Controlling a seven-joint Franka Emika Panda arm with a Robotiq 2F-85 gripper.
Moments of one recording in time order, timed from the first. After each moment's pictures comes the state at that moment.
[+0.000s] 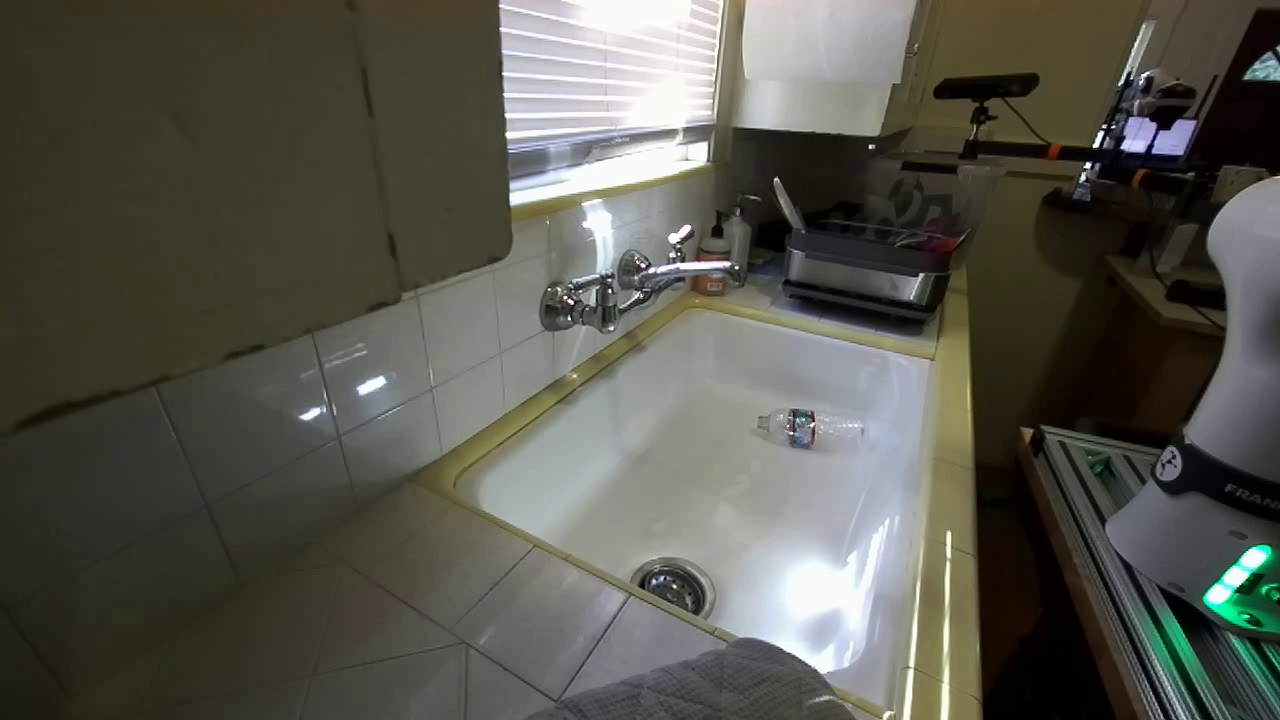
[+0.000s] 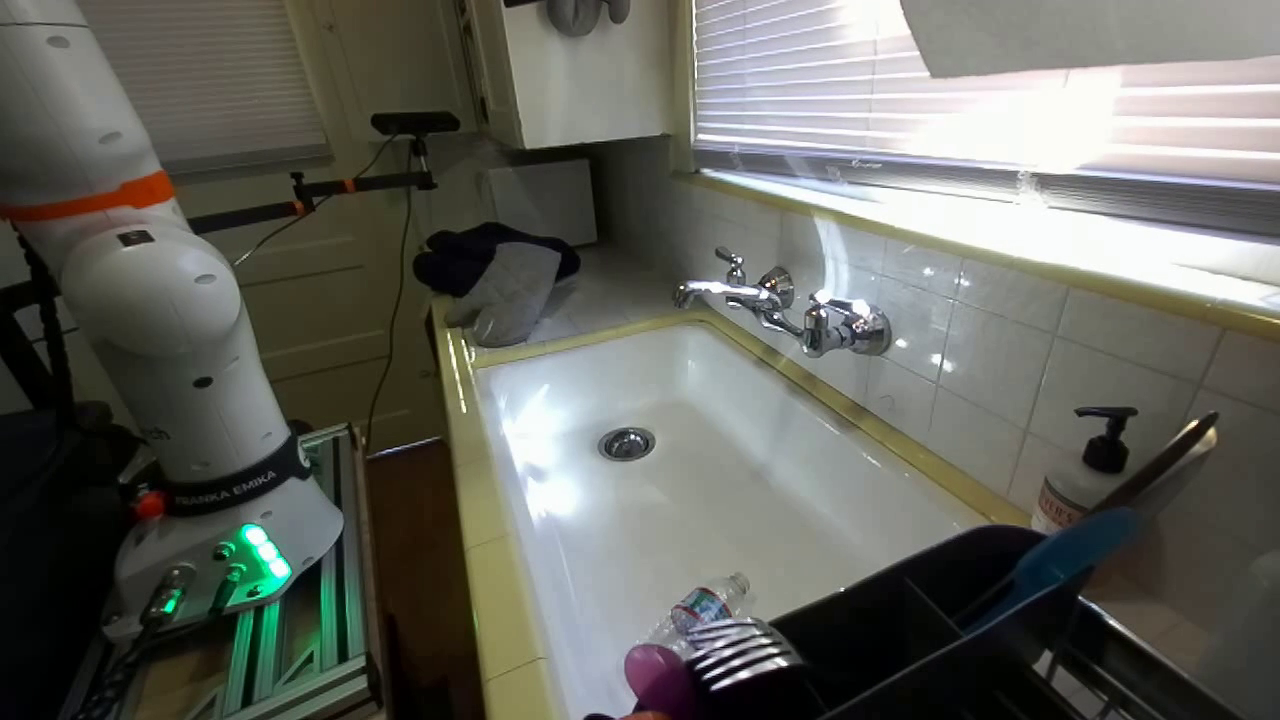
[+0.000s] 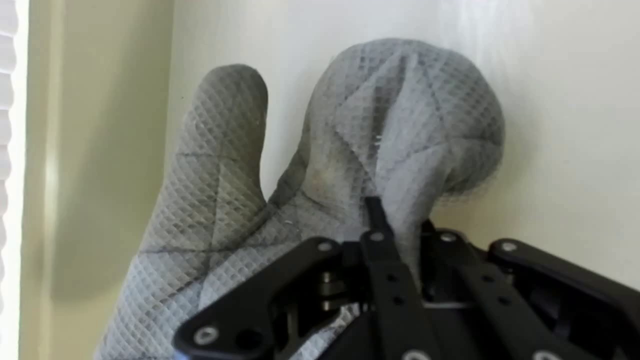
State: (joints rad) arm 0.34 -0.10 0.21 -1.78 1.14 2.76 -1.32
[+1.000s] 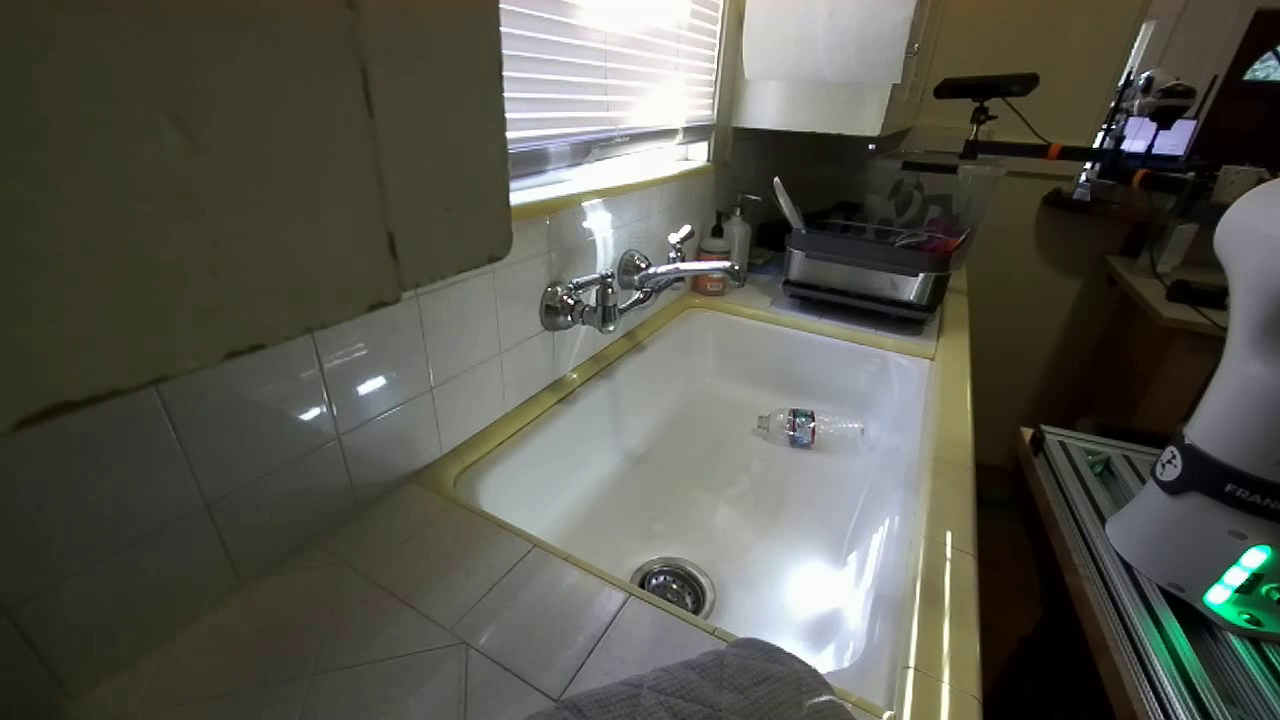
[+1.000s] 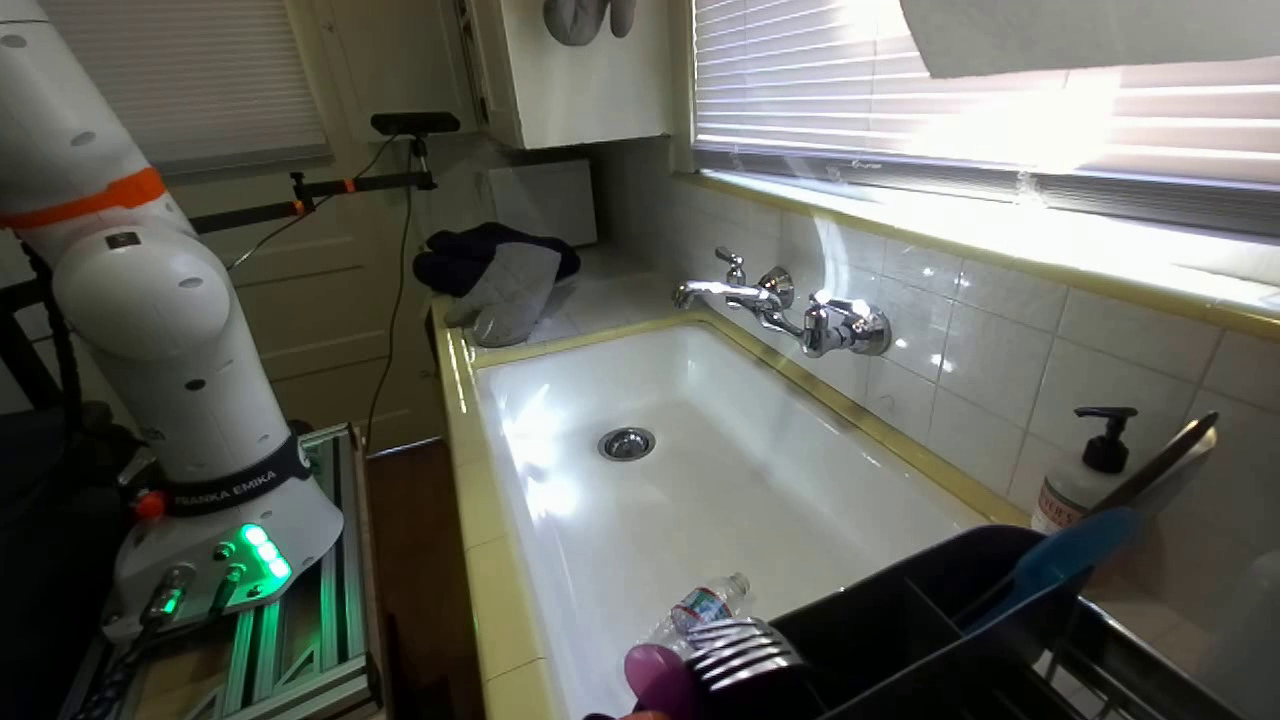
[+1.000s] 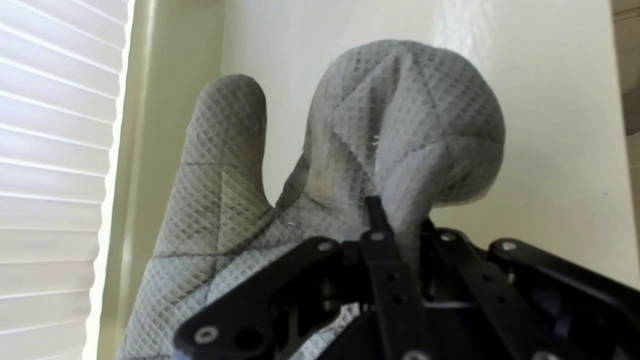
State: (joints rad) arm 0.26 -0.20 0.18 -1.84 0.76 2.52 -0.91
